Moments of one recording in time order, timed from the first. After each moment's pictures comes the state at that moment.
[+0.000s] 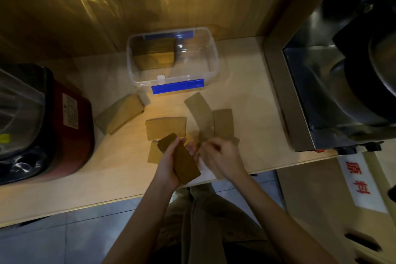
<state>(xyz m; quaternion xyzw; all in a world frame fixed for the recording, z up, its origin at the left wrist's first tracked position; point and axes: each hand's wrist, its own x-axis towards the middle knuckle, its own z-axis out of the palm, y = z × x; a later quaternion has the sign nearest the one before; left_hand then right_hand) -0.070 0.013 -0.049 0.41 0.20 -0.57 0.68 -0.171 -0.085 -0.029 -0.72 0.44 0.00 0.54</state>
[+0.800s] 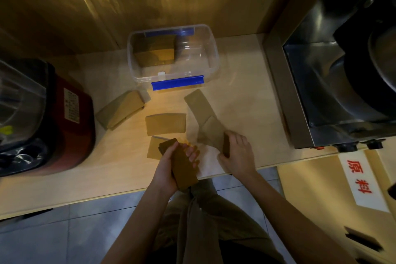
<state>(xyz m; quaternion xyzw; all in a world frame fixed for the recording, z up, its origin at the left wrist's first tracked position) -0.081 0.030 -0.054 0.40 0.21 -0.60 0.66 -0.209 -0.106 -0.081 -0.87 0.42 0.06 0.26</state>
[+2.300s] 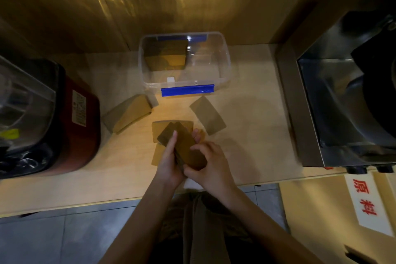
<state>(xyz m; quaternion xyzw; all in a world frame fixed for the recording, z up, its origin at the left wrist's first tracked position) -0.053 0.004 -0.036 0.32 0.14 -0.56 0.75 -0.148 -0.059 -0.027 -0.83 0.35 0.00 0.45</state>
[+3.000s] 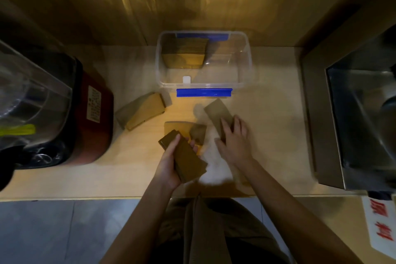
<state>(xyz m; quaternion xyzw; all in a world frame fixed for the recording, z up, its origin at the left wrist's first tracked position) -0.028 0.023 -0.057 0.36 0.25 -0.56 0.70 -0.114 -0.140 -0.094 -0.90 0.35 0.15 0.22</state>
